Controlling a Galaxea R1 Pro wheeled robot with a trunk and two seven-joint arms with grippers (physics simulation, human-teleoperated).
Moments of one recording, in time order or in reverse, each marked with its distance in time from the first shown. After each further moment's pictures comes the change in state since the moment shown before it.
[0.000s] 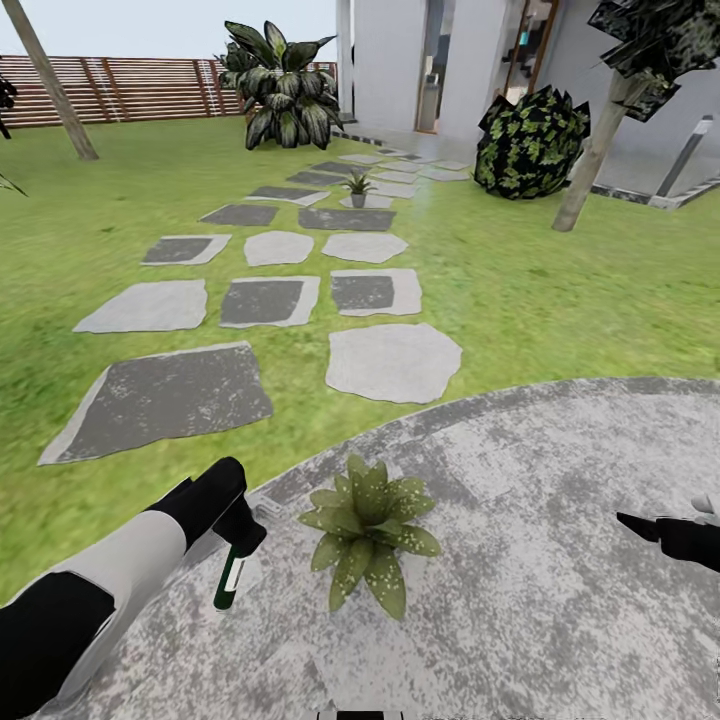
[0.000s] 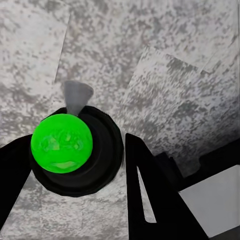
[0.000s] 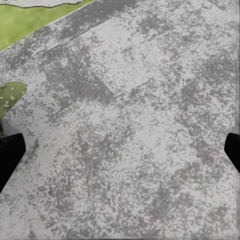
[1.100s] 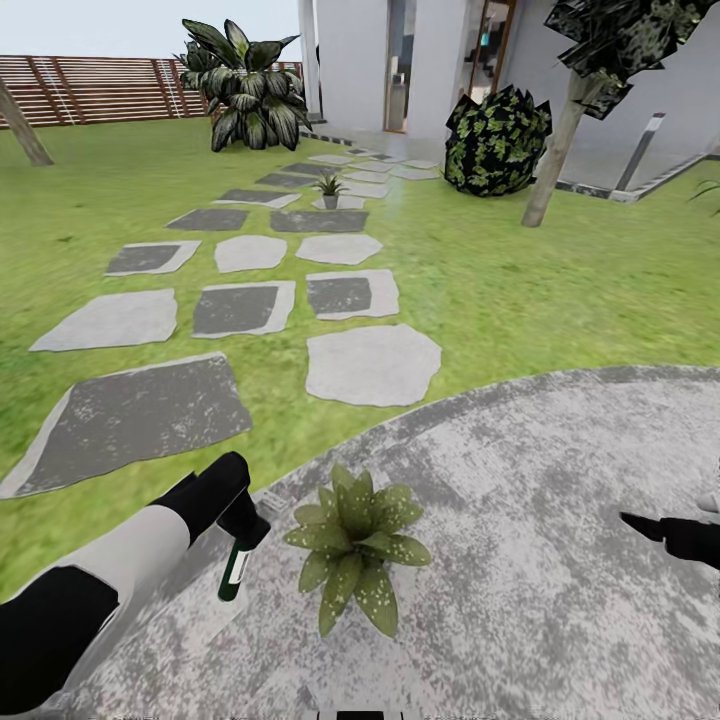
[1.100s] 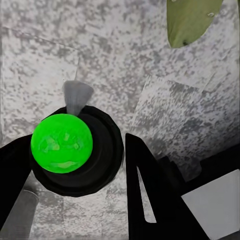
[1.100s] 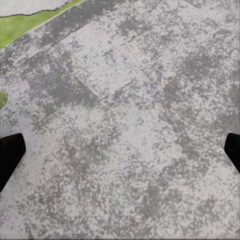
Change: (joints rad) left arm -0.016 -0.010 -0.006 -0.001 0.002 -0.002 0.006; right arm 0.000 -0.011 -0.001 0.000 0.000 0.000 -0.002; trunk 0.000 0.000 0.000
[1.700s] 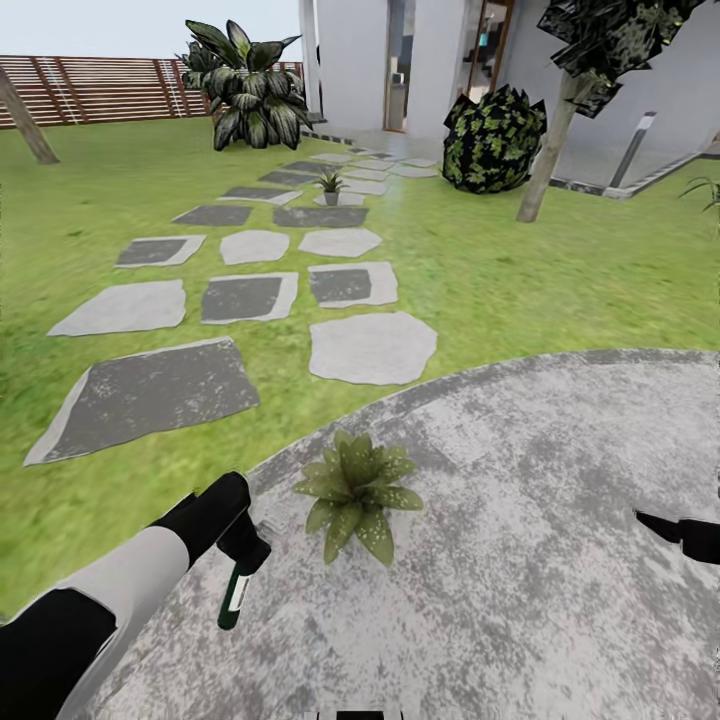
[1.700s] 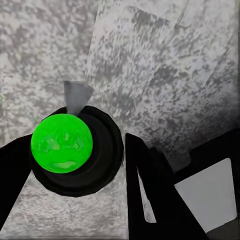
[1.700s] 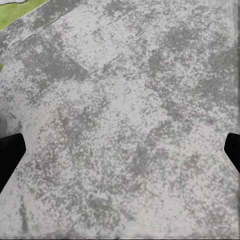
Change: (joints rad) left arm 0.067 -0.003 0.009 -0.004 0.008 -0.007 -0.002; right arm 0.000 -0.008 -0.056 0.000 -0.008 0.000 0.007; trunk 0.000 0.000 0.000
